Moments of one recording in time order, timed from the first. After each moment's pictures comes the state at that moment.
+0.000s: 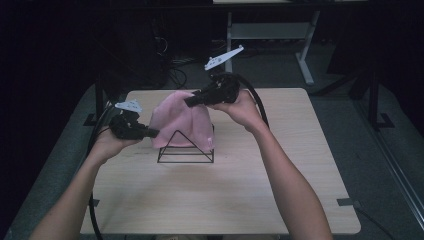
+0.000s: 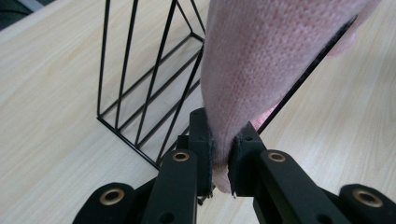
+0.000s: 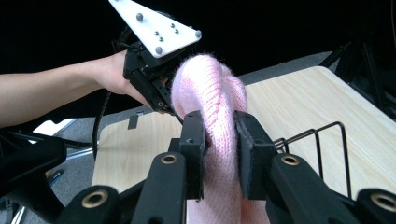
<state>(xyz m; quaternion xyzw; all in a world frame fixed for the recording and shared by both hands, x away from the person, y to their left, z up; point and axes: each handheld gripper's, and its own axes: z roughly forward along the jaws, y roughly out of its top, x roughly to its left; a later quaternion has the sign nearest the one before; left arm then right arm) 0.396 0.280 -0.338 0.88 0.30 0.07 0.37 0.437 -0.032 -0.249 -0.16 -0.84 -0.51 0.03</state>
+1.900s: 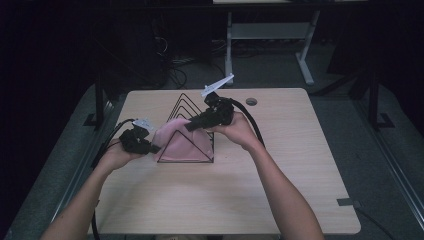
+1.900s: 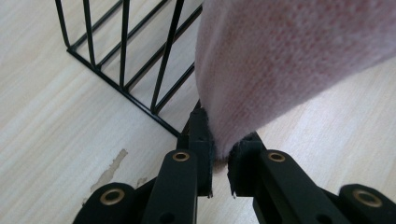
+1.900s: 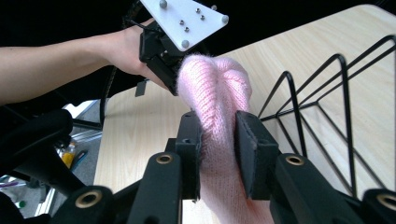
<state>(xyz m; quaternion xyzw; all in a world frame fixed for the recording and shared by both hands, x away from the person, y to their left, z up) 0.399 0.275 -0.400 0.91 0.30 0.06 0.27 0.433 -0.020 -0.320 -0.17 -0.86 -0.48 0.09</state>
